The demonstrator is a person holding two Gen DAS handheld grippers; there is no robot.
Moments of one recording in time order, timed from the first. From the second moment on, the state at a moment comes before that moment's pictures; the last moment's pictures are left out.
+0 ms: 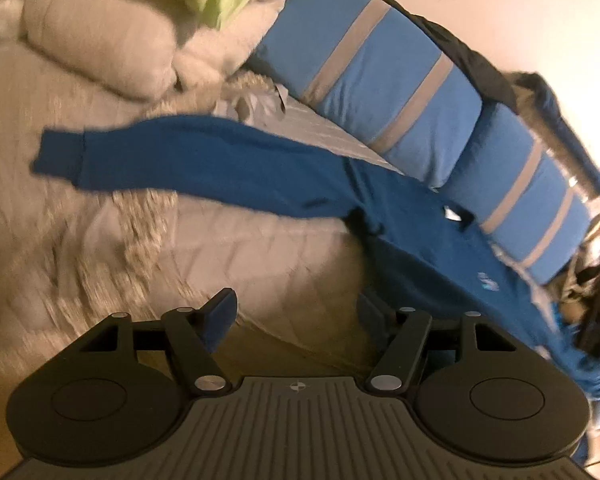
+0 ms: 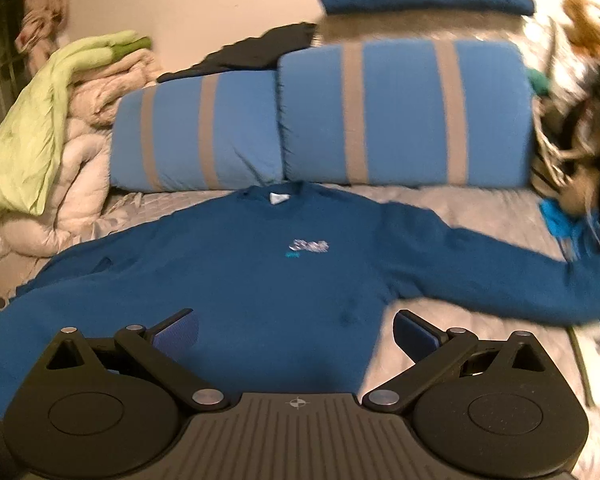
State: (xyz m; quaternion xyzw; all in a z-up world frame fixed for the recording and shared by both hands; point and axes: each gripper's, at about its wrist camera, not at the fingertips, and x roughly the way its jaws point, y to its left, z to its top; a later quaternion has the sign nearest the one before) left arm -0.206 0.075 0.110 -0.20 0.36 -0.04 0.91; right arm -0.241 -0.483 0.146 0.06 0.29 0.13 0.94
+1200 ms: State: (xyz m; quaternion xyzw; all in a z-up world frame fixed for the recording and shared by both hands) left arm -0.161 0.262 0.012 -0.51 0.22 0.22 0.80; right arm -0.169 -0.401 0.076 0.12 0.34 0.22 0.91
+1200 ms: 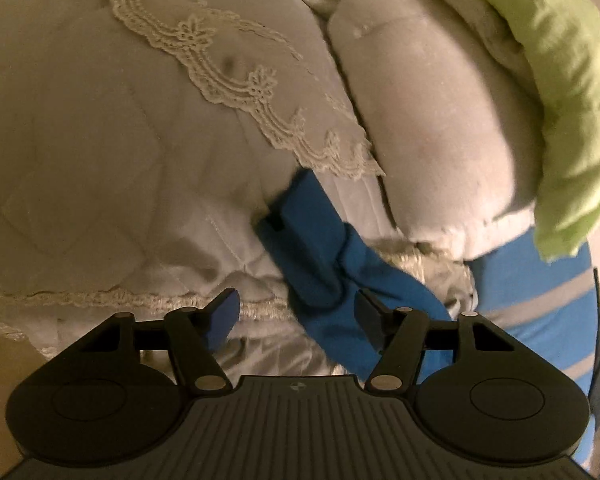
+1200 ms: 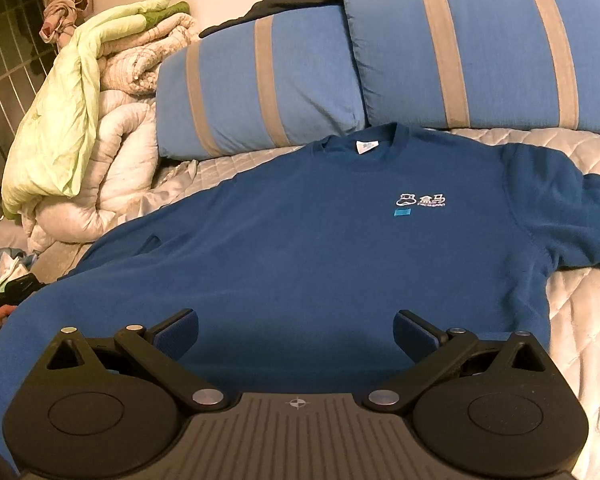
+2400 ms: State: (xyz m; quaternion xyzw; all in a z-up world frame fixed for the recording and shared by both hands) left arm -0.077 0.171 0.173 -0.15 0.23 0.17 0.95; right arm -0.166 -0.411 0.069 0.16 0.35 0.23 0.90
